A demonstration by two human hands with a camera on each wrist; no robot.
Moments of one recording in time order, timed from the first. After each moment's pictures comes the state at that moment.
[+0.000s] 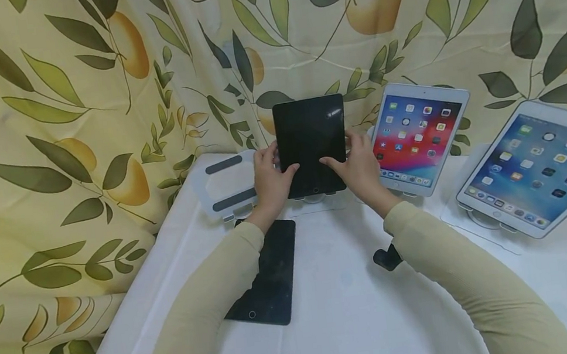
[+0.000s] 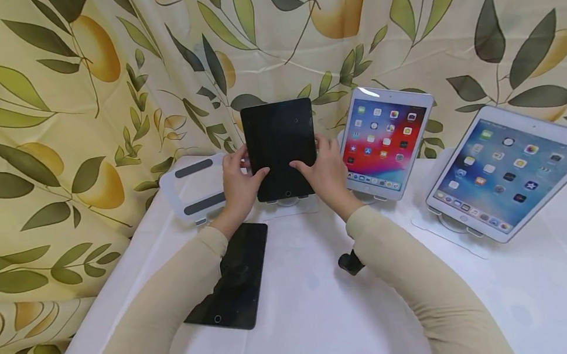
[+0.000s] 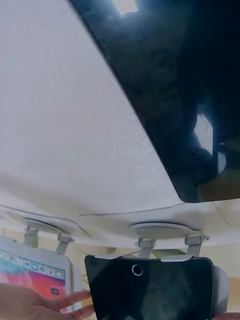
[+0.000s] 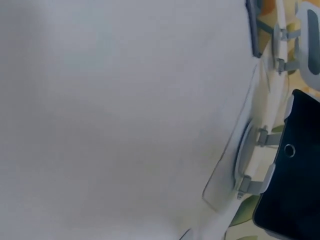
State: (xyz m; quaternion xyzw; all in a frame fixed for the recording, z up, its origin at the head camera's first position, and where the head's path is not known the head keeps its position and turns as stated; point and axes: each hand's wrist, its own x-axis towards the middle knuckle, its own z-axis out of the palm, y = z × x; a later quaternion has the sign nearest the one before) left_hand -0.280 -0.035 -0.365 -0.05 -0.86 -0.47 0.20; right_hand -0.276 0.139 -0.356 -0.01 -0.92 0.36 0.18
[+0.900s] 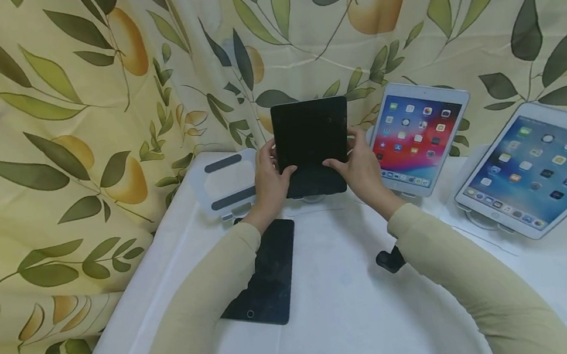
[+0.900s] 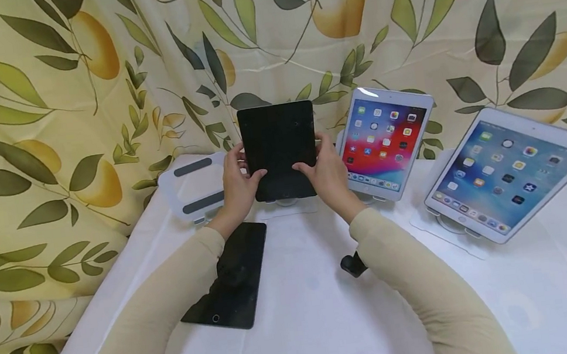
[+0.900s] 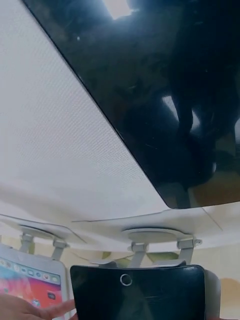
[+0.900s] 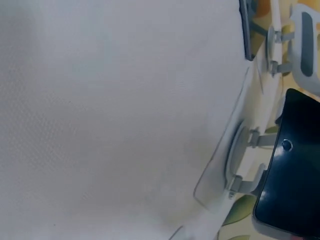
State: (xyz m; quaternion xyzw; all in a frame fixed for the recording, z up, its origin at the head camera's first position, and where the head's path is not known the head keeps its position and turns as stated) left_hand -0.276 -0.039 -0.368 -0.12 -0.84 -0.47 0.23; right_hand -0.272 0.144 -0.350 0.02 -0.90 0.39 0.18
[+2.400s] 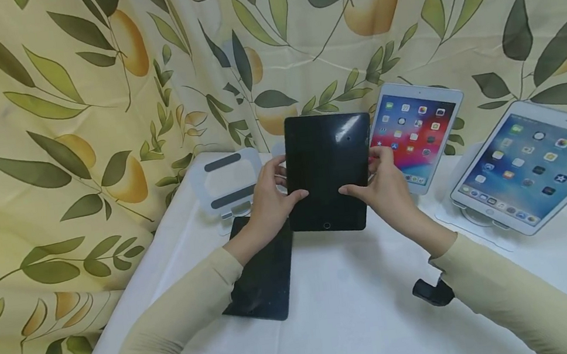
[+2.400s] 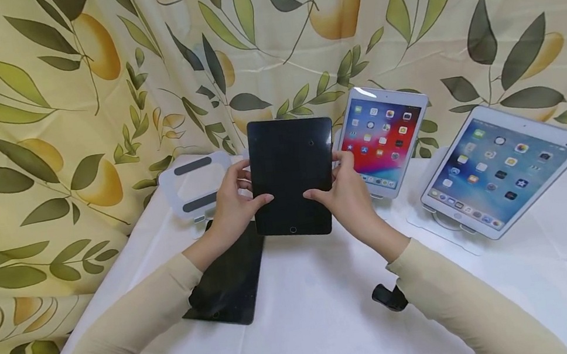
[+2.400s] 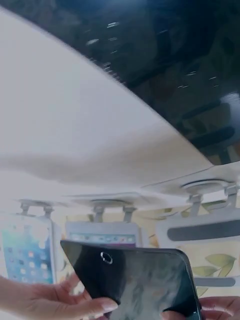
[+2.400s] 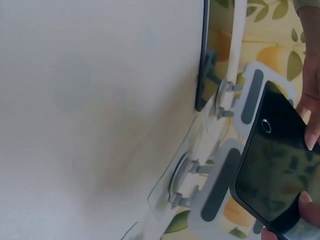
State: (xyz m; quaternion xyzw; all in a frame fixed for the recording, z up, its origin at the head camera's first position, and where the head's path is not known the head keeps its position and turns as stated) left_hand -0.208 -0.048 -0.338 -0.20 -0.84 -0.49 0.17; right_hand -0.184 0.159 -0.314 0.02 -0.91 0.39 0.12
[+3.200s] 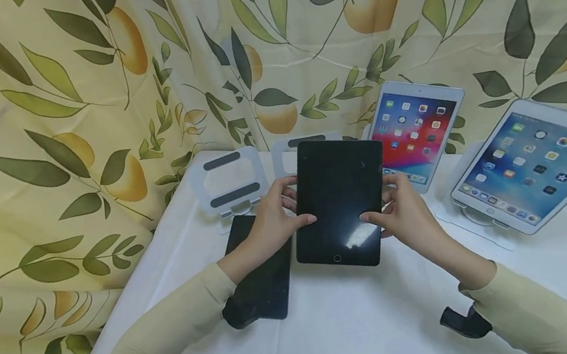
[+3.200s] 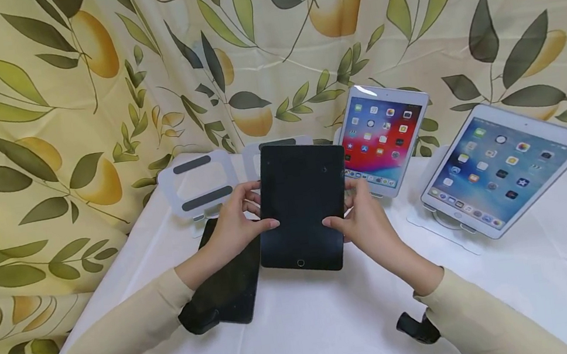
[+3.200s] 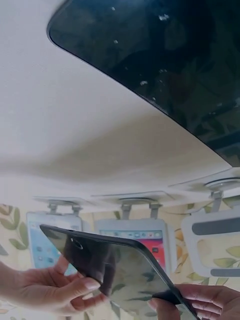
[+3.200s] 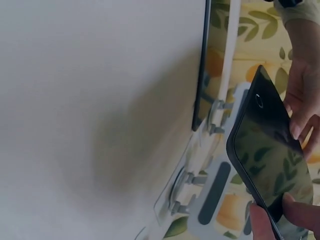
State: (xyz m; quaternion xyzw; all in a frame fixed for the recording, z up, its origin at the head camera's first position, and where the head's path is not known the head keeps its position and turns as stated) left_hand -0.179 -0.053 -0.340 -0.21 -0.84 -0.50 0.04; right_hand -0.141 0.182 -0.318 0.03 -0.90 0.44 0.00
